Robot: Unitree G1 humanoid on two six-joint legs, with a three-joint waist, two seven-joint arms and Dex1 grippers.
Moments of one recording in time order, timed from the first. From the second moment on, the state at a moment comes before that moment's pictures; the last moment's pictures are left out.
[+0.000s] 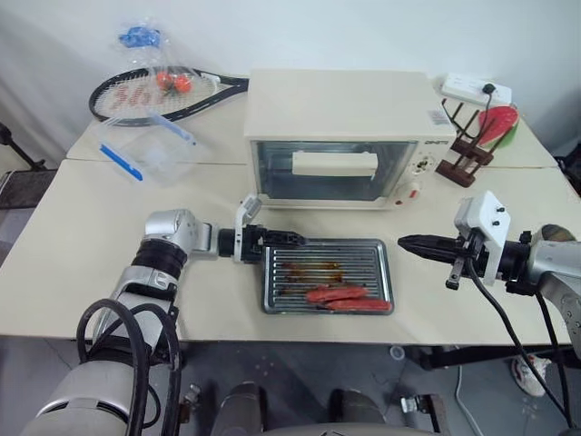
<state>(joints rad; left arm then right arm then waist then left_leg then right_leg) -0.99 0.46 -0.24 0.74 -0.63 1.21 -1.03 -0.21 -0.91 -0.22 -0.35 0.49 0.60 1.00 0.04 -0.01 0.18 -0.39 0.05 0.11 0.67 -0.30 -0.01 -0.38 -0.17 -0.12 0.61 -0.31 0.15</state>
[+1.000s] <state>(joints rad) -0.48 0.78 0.26 0.34 -0.57 0.51 -1.26 -0.27 -0.94 -0.12 -0.11 0.38 0.33 1.20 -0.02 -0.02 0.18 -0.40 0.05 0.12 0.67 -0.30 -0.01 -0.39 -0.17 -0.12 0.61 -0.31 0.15</state>
